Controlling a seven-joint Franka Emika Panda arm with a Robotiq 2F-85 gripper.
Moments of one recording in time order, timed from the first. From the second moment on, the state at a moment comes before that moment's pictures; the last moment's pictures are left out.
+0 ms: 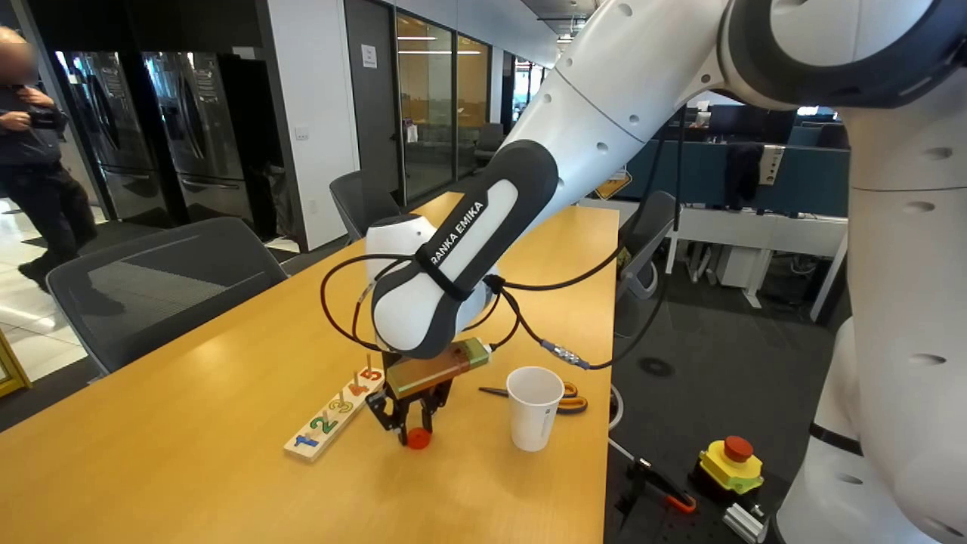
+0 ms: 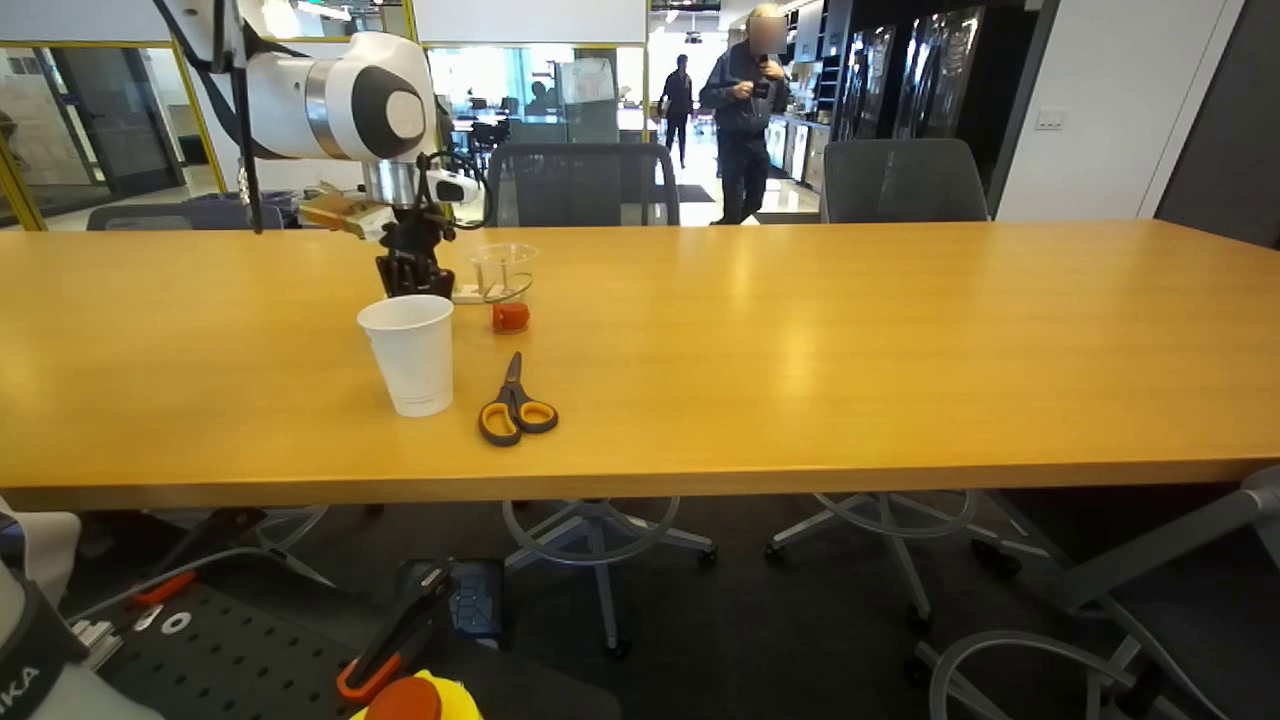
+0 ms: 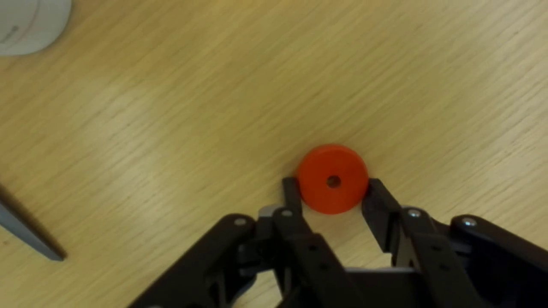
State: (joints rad) arm 0.21 0.30 0.09 -2.24 -0.01 2.48 0.51
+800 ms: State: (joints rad) arm 0.20 0.21 0.11 -2.06 -0.02 2.34 0.37
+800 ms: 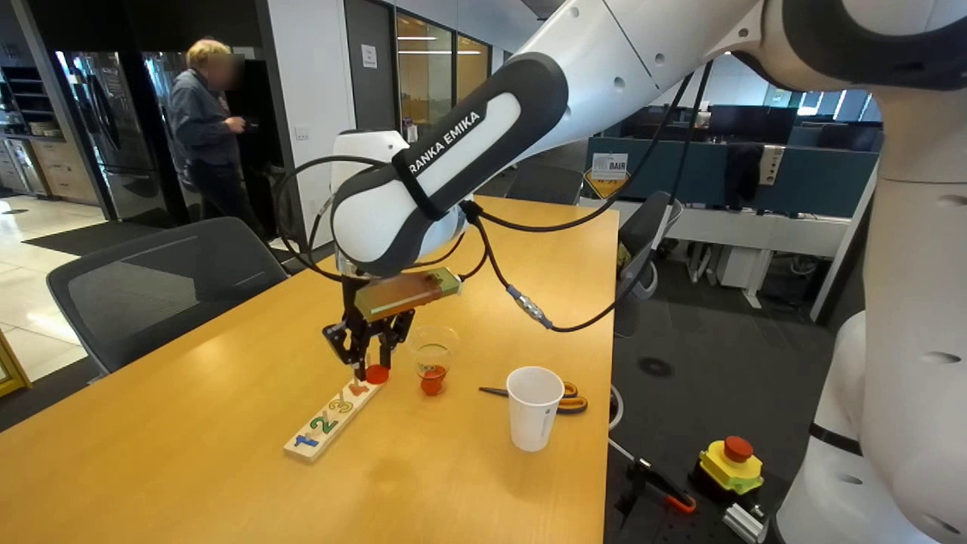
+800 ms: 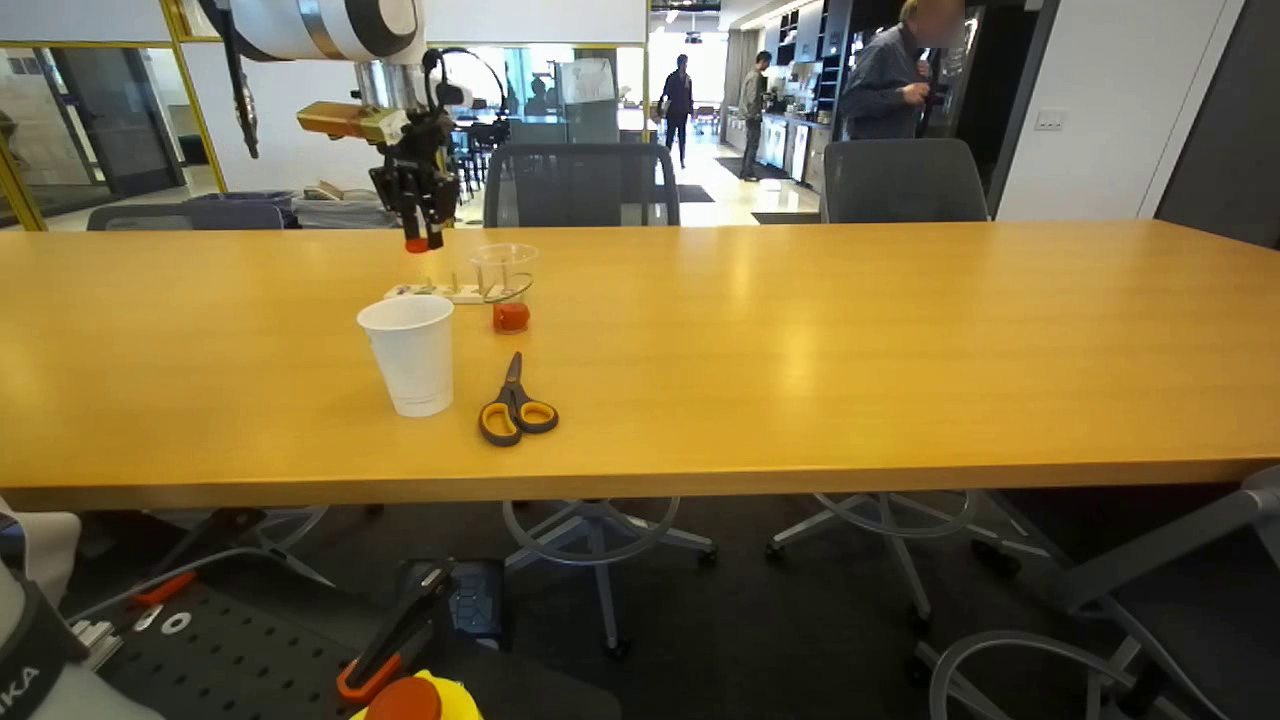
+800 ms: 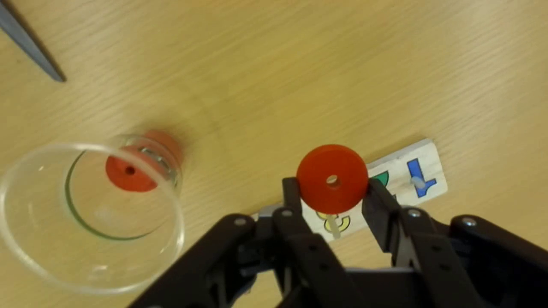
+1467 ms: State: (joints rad) arm 0.19 0.22 0.04 -1.98 -0.23 2.29 0.40
